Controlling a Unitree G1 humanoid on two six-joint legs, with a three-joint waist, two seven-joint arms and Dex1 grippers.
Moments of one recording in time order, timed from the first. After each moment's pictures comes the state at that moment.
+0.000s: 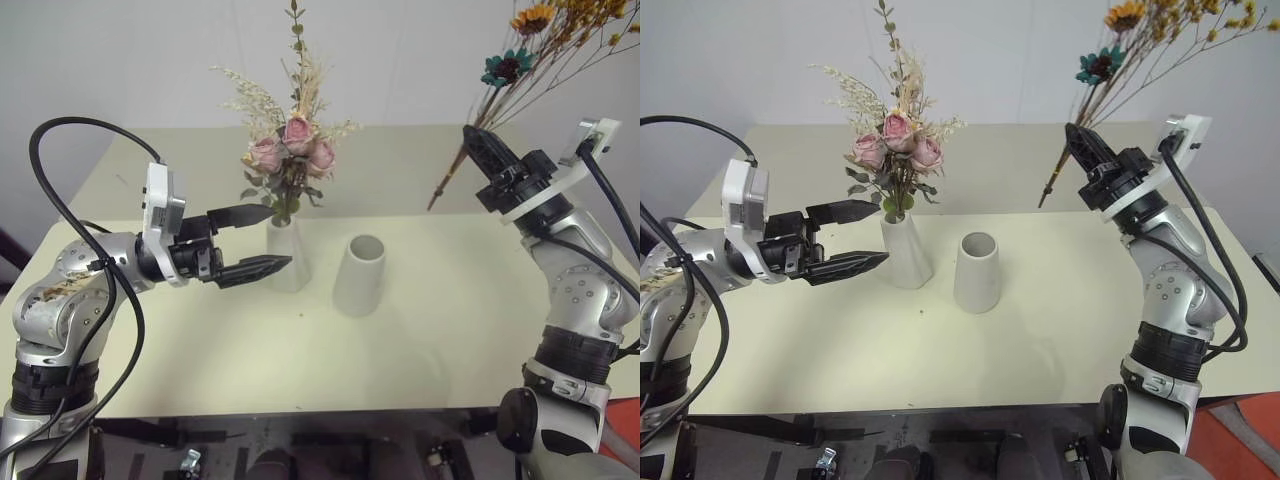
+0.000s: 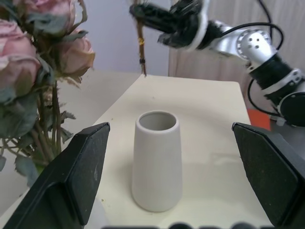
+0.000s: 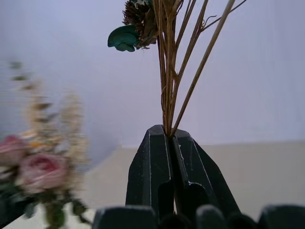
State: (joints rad) left arm -0.51 0.78 0.18 -0.27 -0.80 0.61 -1.05; right arm -0.71 -0.36 -0.42 -0.13 0.71 0.61 0.61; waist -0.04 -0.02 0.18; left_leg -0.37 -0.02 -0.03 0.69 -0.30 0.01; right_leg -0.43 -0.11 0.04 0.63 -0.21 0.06
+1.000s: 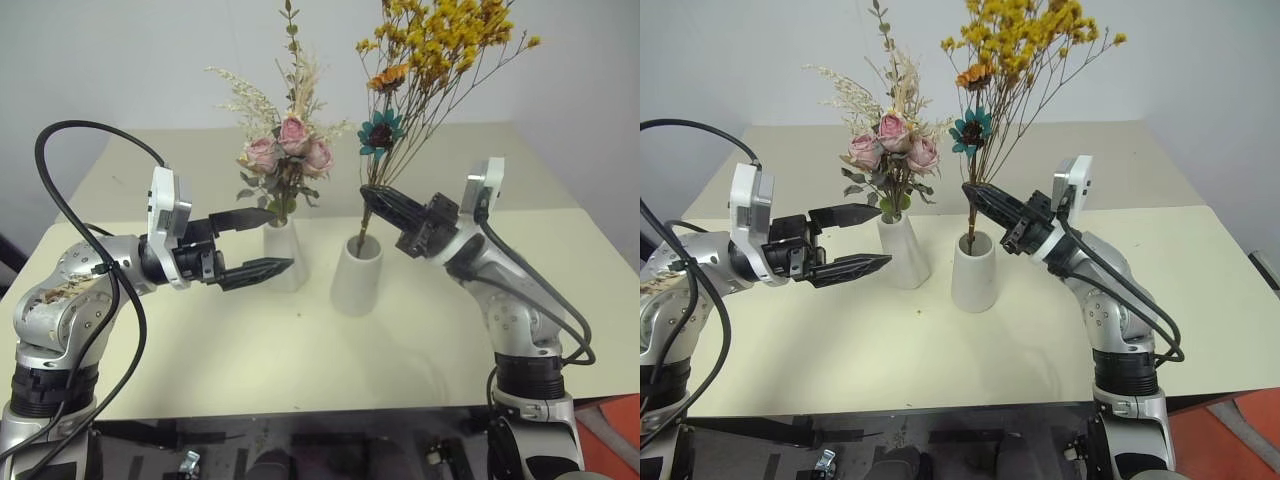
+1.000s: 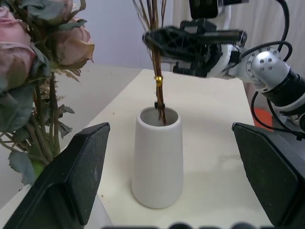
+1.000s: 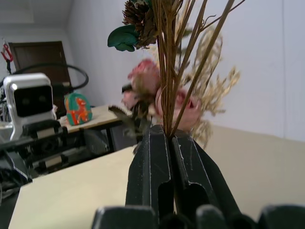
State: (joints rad) left arm -0.49 0.78 0.18 -0.29 -0.81 0.62 -1.03; right arm -0.61 -0.31 -0.12 -0.16 0.69 0.45 0.78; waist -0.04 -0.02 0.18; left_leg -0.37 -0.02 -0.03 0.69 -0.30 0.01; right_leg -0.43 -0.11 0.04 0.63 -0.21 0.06
